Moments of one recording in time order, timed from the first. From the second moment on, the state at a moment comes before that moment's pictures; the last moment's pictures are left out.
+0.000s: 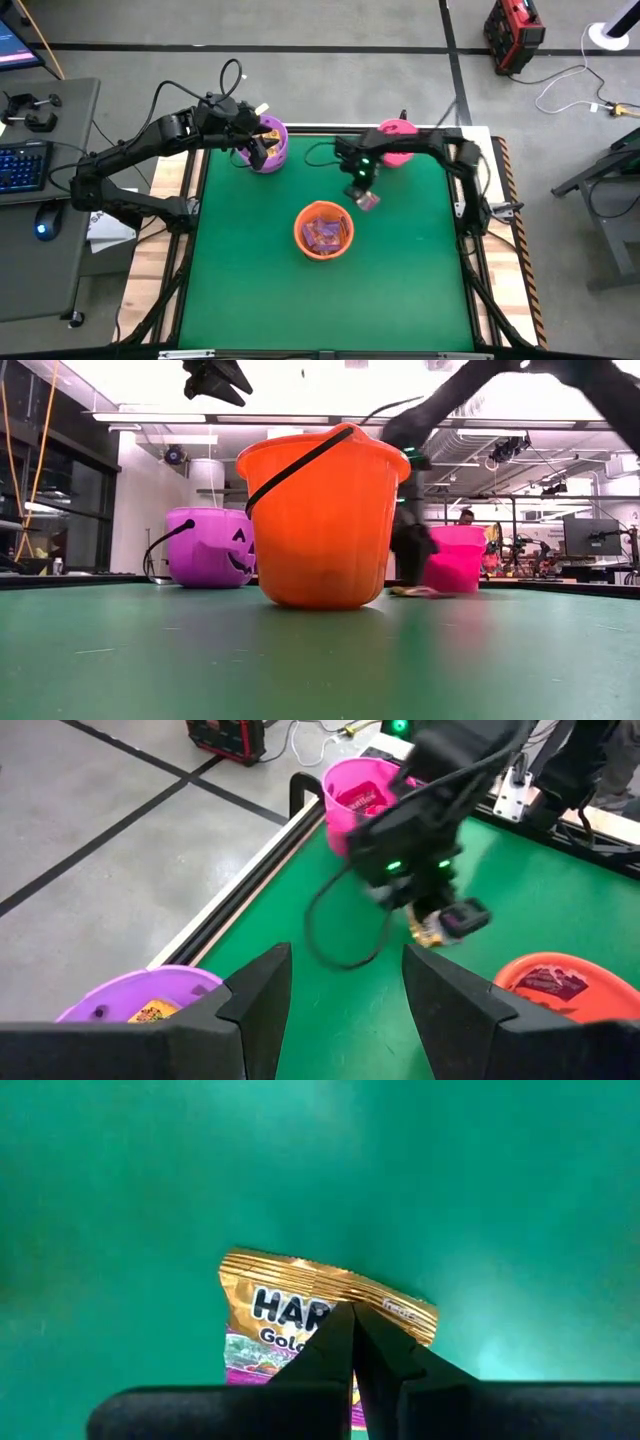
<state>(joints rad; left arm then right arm) 0.40 1.16 1.32 -0.74 -0.09 -0.10 -0.43 2.06 1.44 -1.01 -0.22 0.14</state>
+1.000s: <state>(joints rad) 0.40 1.15 1.32 -0.68 -0.03 -0.14 -0.11 1.53 0.90 -0.68 -0.02 0.15</state>
